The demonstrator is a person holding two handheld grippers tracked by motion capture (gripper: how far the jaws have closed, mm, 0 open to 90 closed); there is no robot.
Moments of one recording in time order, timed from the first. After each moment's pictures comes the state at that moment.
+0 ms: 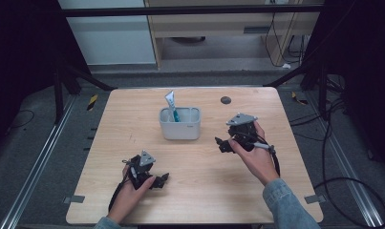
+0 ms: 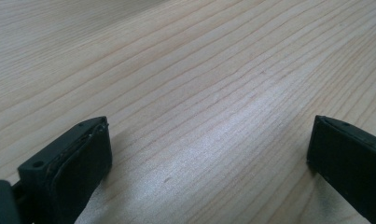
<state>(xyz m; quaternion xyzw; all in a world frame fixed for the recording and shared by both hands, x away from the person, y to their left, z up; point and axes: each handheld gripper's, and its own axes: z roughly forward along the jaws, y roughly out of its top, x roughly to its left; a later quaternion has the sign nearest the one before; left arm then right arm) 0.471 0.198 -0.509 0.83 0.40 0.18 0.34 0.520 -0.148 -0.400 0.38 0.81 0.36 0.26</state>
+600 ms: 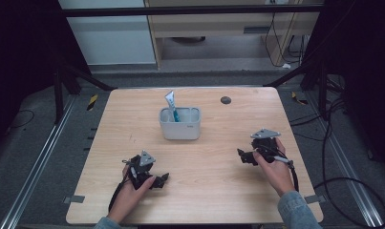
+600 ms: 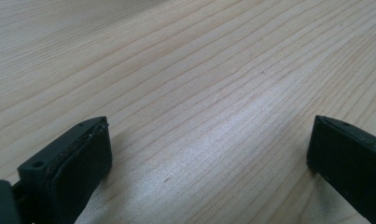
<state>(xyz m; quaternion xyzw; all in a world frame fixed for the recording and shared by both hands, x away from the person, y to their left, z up) 0.471 0.198 -0.509 0.83 0.40 0.18 0.34 0.512 -0.221 -0.467 0.46 0.79 0.34 0.24</state>
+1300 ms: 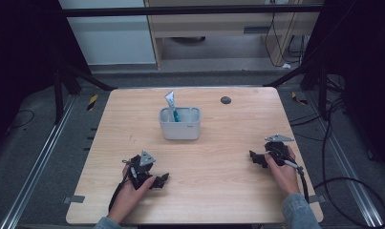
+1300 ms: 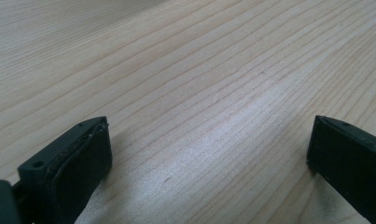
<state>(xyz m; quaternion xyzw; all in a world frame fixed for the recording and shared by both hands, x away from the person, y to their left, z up) 0.471 0.198 -0.509 0.83 0.40 0.18 0.34 0.519 -0.265 -0.509 0.54 0.74 0.33 0.23</state>
